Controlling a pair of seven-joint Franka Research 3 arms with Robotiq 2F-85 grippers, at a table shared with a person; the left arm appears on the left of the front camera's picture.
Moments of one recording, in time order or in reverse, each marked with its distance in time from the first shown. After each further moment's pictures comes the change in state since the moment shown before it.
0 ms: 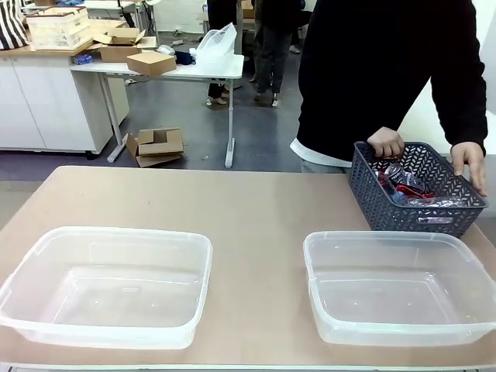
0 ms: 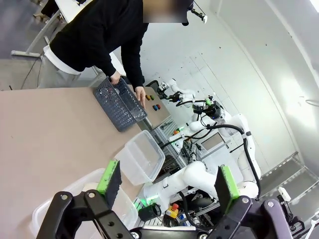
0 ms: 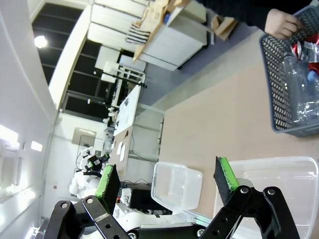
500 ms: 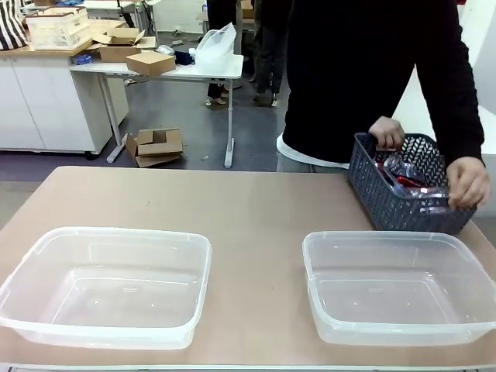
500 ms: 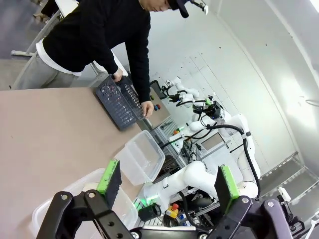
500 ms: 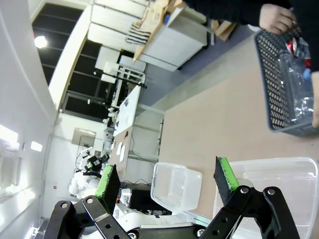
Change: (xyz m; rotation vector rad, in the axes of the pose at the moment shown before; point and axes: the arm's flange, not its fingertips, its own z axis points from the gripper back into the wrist) left arm 0.000 0.000 0.000 0.000 0.000 0.000; right arm 0.000 0.000 0.000 -0.003 0.000 0.003
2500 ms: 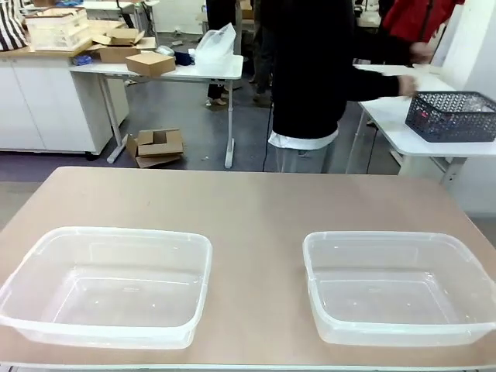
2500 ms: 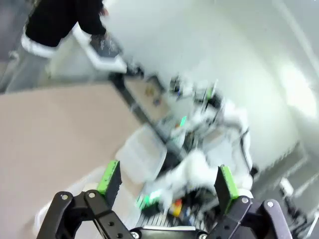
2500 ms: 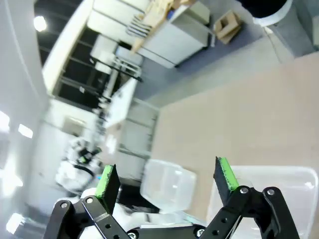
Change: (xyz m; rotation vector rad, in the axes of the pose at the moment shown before) left arm 0.003 0.000 0.001 -0.017 -0.004 -0.031; right arm 0.002 0.001 -0.003 0.021 -0.006 0.023
